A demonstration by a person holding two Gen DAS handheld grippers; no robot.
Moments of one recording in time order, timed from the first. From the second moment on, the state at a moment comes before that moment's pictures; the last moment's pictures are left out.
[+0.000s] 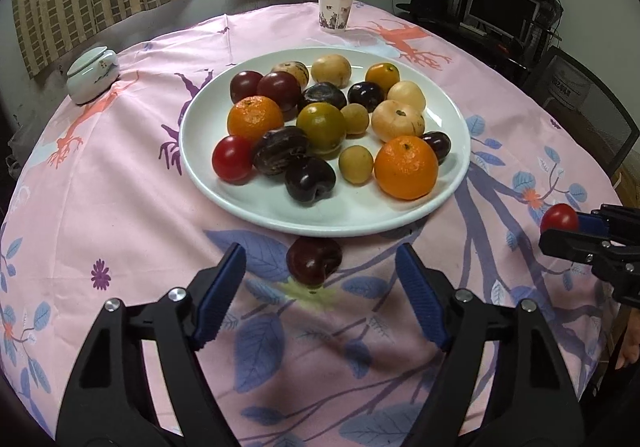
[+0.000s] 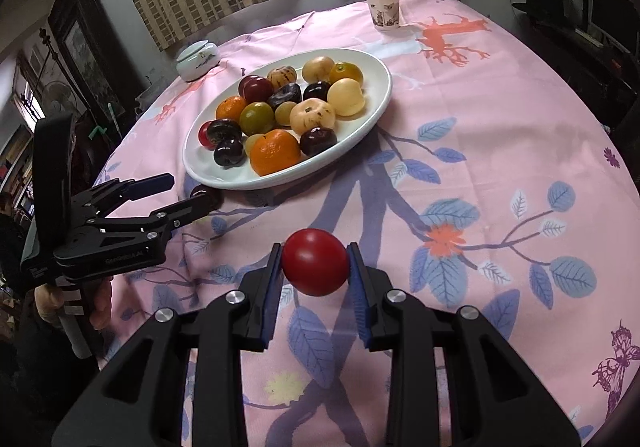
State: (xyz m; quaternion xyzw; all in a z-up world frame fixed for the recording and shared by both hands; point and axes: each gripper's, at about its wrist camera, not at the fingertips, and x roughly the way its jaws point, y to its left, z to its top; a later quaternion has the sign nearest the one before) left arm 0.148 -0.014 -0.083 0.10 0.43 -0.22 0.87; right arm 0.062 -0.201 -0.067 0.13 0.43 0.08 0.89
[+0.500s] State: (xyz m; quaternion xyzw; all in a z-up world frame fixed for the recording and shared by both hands) left arm 0.132 -0.011 -0.091 0.09 0.43 -0.20 0.88; right arm 0.057 -0.213 -0.064 0.15 0.43 0.09 0.89
